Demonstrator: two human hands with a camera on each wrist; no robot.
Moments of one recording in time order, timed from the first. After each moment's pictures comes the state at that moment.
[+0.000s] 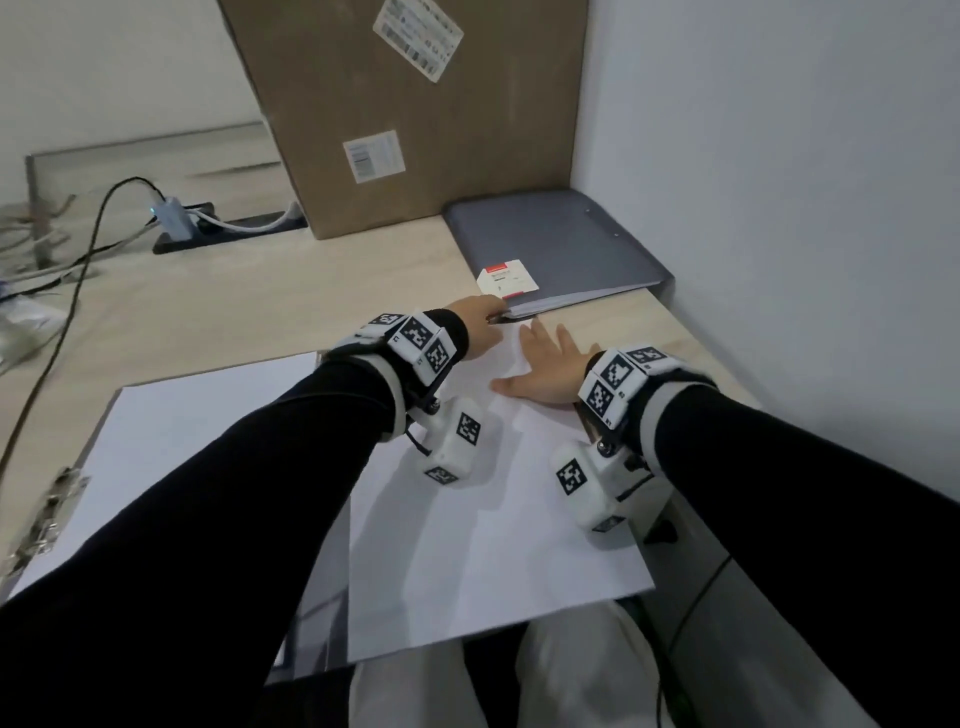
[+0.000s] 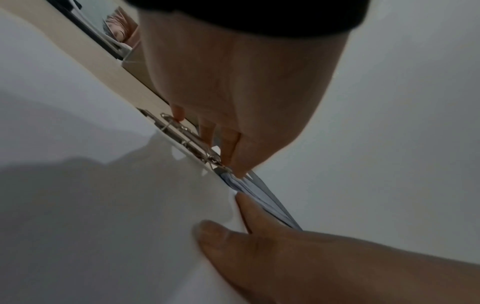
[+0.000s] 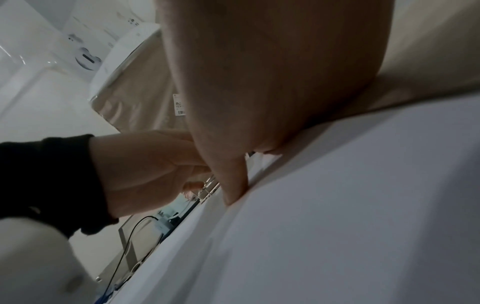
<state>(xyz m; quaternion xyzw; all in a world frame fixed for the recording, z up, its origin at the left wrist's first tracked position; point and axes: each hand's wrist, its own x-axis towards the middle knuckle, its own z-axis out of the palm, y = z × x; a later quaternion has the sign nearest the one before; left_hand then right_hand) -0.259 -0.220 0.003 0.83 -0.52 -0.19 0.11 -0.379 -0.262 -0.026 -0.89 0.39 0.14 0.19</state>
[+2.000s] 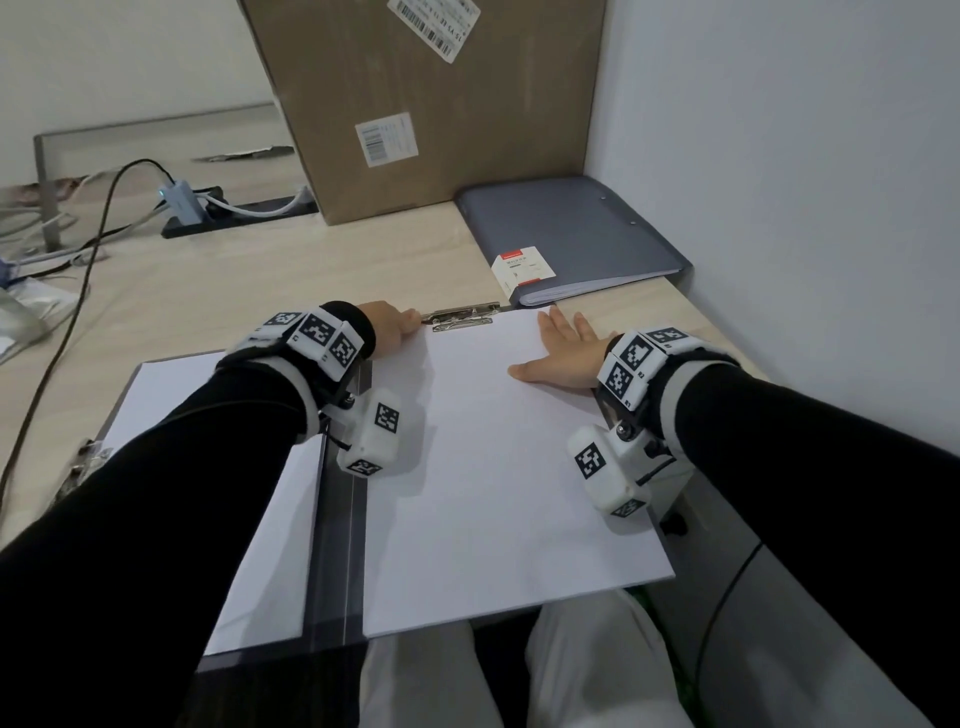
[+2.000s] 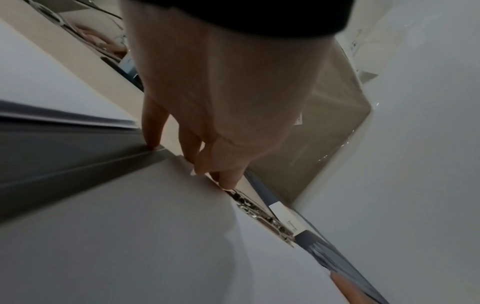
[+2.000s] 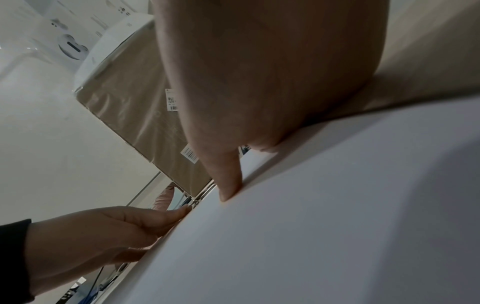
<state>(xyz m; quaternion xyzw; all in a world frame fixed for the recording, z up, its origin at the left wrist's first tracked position) -0.207 -0.165 0.018 0.92 -0.34 -0.19 -0.07 -0.375 -0.262 -0.023 -0.87 0.41 0.15 0.22</state>
